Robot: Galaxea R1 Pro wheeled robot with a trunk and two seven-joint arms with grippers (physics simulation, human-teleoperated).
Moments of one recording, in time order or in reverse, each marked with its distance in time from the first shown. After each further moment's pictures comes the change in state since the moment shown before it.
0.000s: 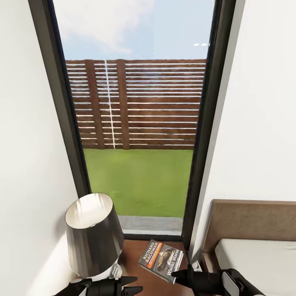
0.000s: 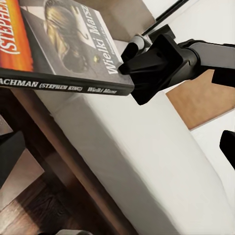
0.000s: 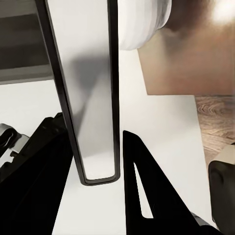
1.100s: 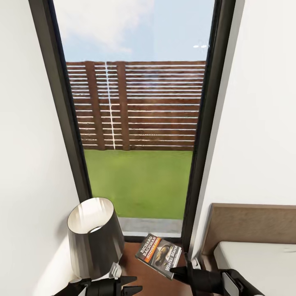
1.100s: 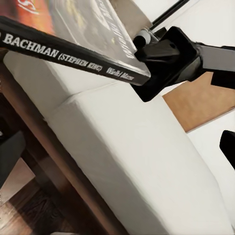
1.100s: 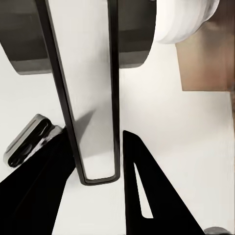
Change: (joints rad) left arm -0.001 0.003 0.003 0.000 0.003 0.001 -0.005; right arm 0.000 0.001 0.000 0.004 0.022 -0.002 0.138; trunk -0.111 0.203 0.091
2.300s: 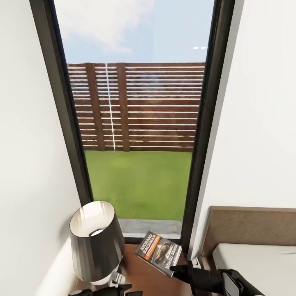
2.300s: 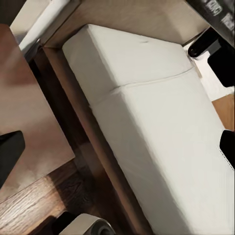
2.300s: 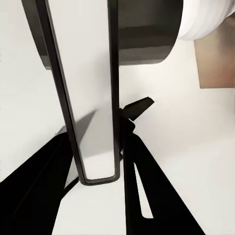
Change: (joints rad) left arm 0.000 -0.023 0.004 0.116 0.001 -0.075 0.255; right arm 0.000 -0.001 0.000 0.004 -0.008 0.001 0.038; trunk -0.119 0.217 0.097
